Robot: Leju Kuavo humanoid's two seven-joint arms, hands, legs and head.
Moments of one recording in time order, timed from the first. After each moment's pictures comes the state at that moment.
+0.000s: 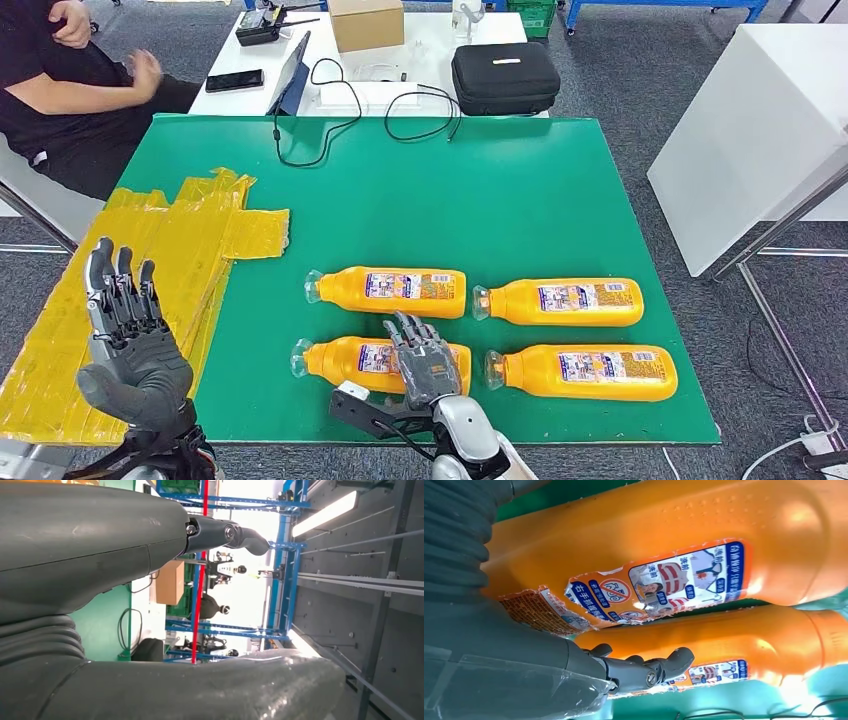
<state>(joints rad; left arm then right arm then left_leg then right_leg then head) 0.23 -0.35 -0.05 -1.94 -0.04 -0.02 -0.64 -0.12 0.20 0.61 -1.14 1.16 -0.09 0.25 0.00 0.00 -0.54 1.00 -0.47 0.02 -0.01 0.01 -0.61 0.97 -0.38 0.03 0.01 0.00</state>
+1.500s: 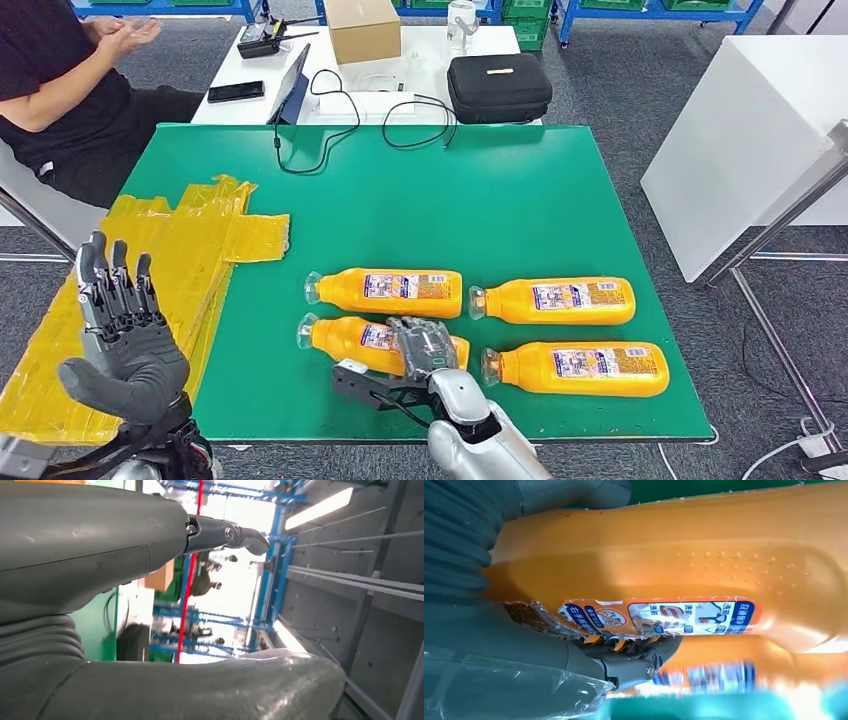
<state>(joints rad) 0.20 -0.35 -0.03 -1.94 0.05 -0.06 -0.60 -0.26 0.22 0.58 -0.92 1.06 -0.03 0.21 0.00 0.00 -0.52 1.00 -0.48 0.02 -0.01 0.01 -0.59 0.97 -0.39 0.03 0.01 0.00</state>
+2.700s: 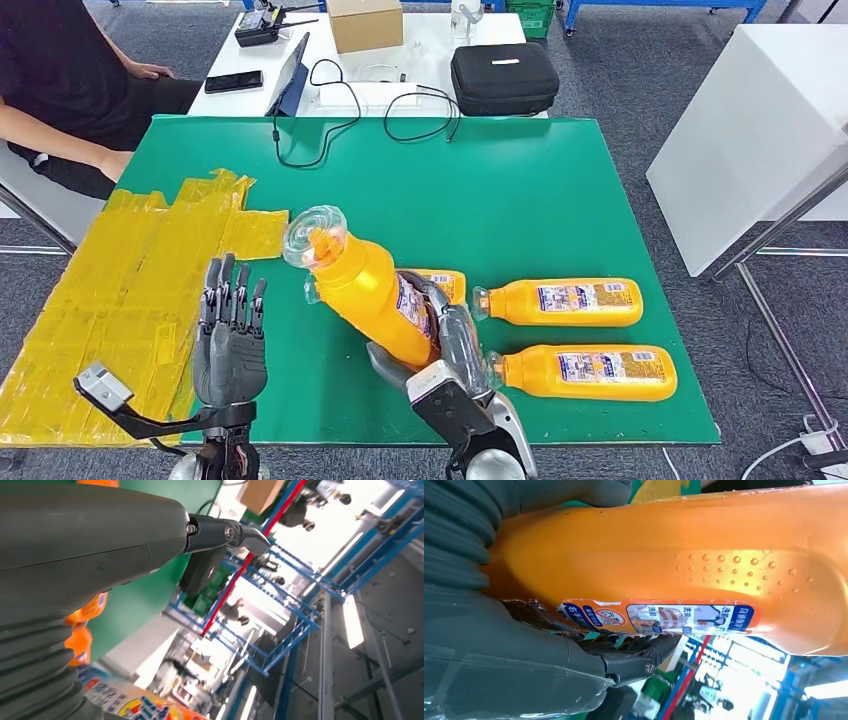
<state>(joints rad) 0.17 -0.36 -0.06 -1.67 0.45 -0.26 -0.37 0.05 0.23 0.50 -1.62 0.54 -0.17 -0.26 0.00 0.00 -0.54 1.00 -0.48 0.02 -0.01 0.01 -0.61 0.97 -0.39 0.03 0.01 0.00</state>
